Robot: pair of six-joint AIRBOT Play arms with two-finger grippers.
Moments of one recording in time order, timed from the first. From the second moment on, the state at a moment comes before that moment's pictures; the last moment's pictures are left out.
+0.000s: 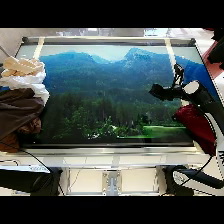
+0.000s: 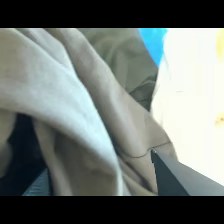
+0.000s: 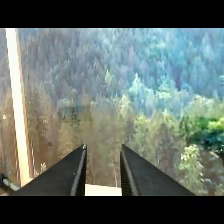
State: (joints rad) left arm 0.95 -1.65 1.50 1.04 -0.85 -1.71; right arm -0.01 -1.26 1.05 -1.03 0.84 1.52
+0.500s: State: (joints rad) left arm 0.94 -1.74 1.50 0.96 -0.91 -1.64; right arm -0.01 -1.26 1.05 -1.03 0.80 1.52
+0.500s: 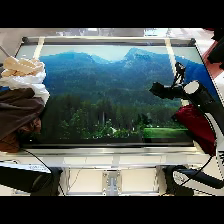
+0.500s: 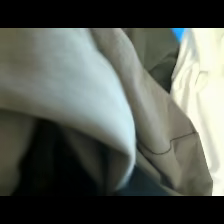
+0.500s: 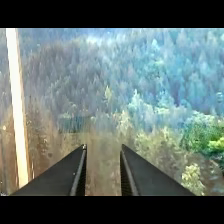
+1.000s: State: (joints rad) left arm 0.87 -1.66 1.56 0.16 -1.16 -1.11; right arm -0.01 -1.26 1.05 -1.03 0.70 1.52
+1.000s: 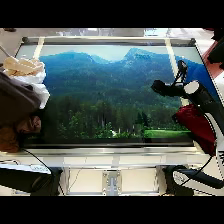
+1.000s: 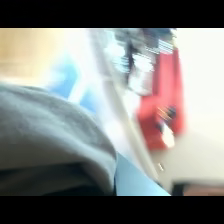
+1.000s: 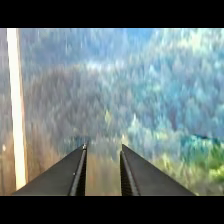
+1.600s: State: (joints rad) left arm 0.05 -1.35 1.61 0.46 -1.07 -1.01; right arm -0.01 -1.16 1.05 -1.03 0.67 1.43
